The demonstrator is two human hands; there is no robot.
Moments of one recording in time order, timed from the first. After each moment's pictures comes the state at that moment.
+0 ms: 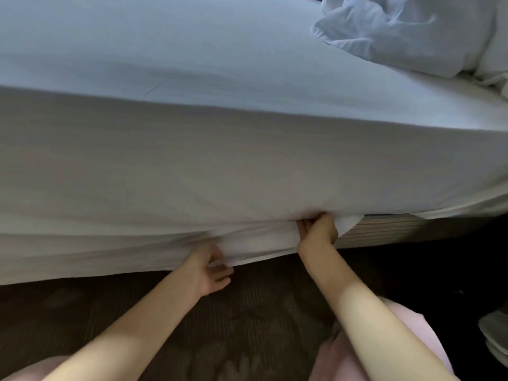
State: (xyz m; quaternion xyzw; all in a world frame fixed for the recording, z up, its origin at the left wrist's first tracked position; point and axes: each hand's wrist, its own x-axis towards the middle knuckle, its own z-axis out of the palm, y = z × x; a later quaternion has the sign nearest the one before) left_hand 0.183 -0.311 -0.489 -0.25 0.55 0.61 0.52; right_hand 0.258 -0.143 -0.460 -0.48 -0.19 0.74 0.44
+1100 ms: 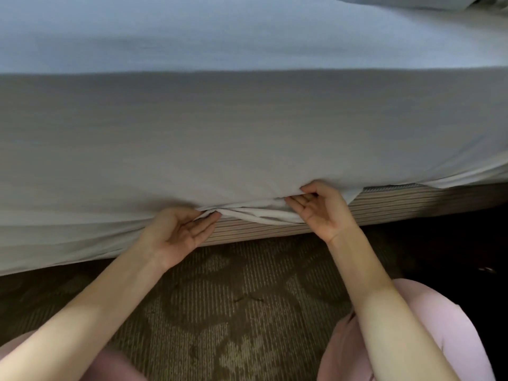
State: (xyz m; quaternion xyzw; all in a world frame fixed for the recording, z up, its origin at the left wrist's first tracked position) left_hand 0.185 -0.307 -0.449 -0.16 0.48 0.74 0.44; right_hand 0.304 -0.099 -0.462 -0.29 -0.27 0.90 0.20
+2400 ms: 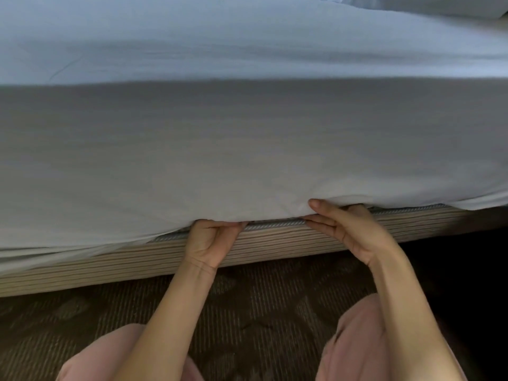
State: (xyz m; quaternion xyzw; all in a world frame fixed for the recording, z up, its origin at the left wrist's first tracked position) left_hand 0.166 -0.248 -0.473 -0.05 0.21 0.89 0.41; right_hand 0.306 -0.073 -0.461 -0.27 -0.53 0.79 0.14
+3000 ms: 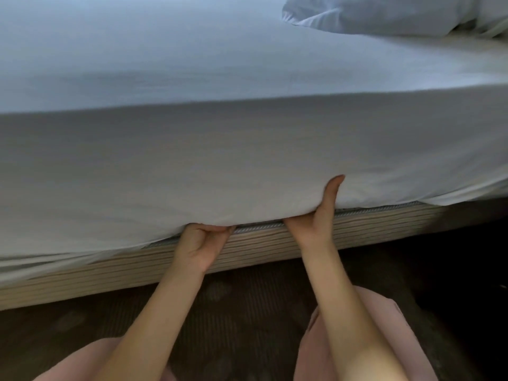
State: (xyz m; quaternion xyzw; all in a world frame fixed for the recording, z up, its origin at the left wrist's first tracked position) left_hand 0.177 -0.252 -0.460 -0.09 0.24 0.88 0.40; right_hand 0.268 -0.106 -0.463 -0.17 -0.14 0.92 0.31
